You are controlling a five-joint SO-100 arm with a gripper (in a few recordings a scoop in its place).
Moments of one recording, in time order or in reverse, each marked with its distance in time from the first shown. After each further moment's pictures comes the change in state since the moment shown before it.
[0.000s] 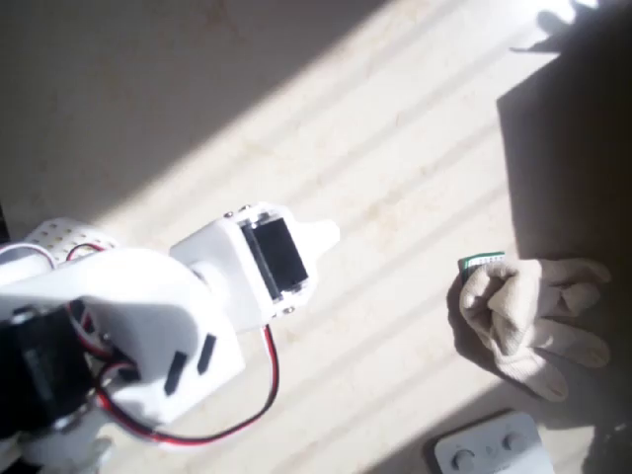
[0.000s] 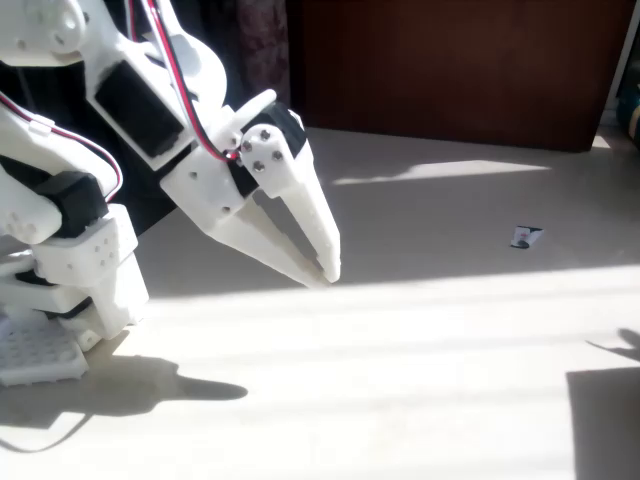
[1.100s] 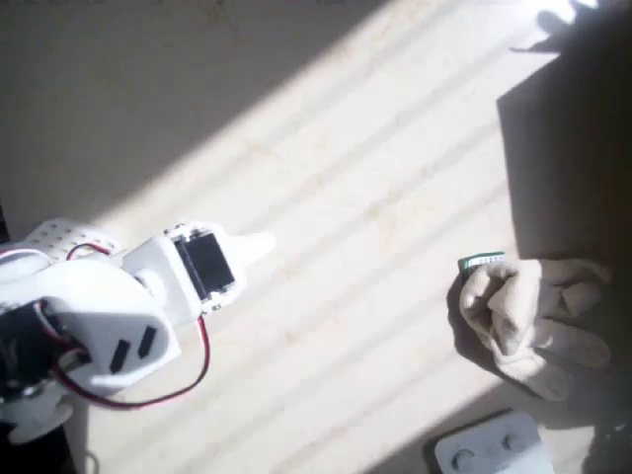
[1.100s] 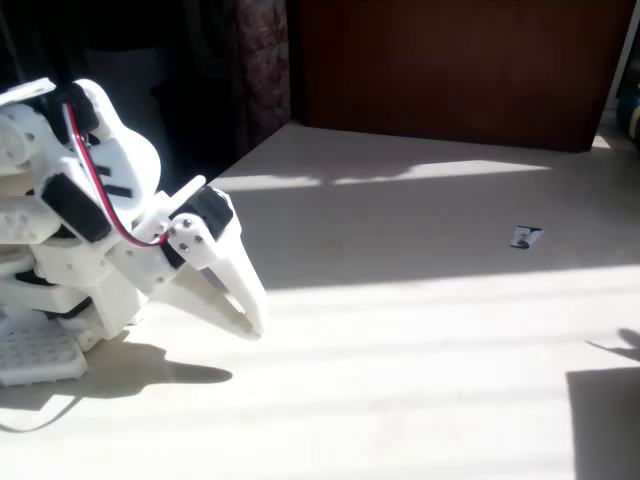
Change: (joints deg) arm 0.0 35.7 24.9 11.6 0.0
